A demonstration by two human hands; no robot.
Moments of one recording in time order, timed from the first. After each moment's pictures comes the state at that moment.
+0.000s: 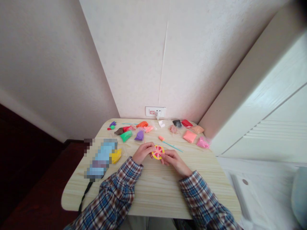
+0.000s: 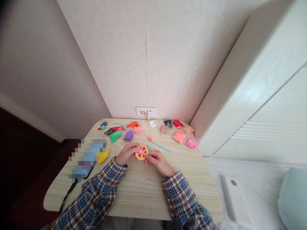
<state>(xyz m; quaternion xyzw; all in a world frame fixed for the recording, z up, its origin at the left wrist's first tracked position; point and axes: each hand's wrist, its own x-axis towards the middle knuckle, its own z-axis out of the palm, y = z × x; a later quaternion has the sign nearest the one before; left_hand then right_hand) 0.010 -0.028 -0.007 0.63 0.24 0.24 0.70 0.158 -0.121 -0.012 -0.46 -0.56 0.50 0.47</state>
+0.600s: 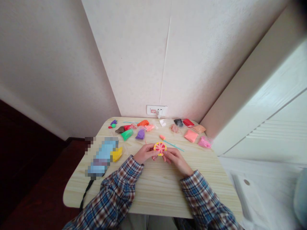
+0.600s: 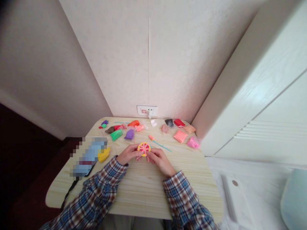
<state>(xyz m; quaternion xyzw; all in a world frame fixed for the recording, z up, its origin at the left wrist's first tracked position) 0.010 -0.030 -0.001 0.65 0.21 0.19 0.71 0.158 -0.121 -0.009 -0.49 -0.56 0.47 0.48</state>
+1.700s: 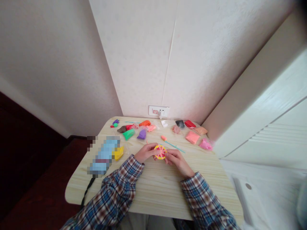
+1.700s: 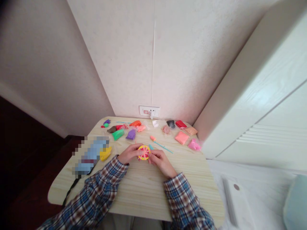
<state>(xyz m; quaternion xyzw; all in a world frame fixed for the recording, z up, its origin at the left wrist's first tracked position) 0.009 -0.028 -0.010 0.62 0.20 0.19 0.73 0.160 -0.121 -0.016 -0.48 -0.55 0.49 0.47</state>
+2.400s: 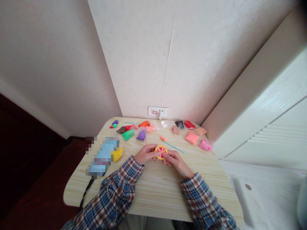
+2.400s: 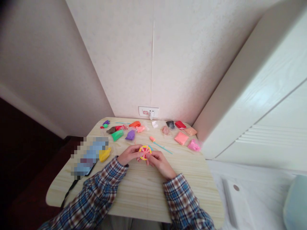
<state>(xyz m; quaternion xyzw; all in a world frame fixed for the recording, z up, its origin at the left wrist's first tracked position) 0.009 -0.030 -0.004 0.65 0.20 0.18 0.71 0.159 -0.121 -0.018 -0.47 -0.56 0.49 0.47</state>
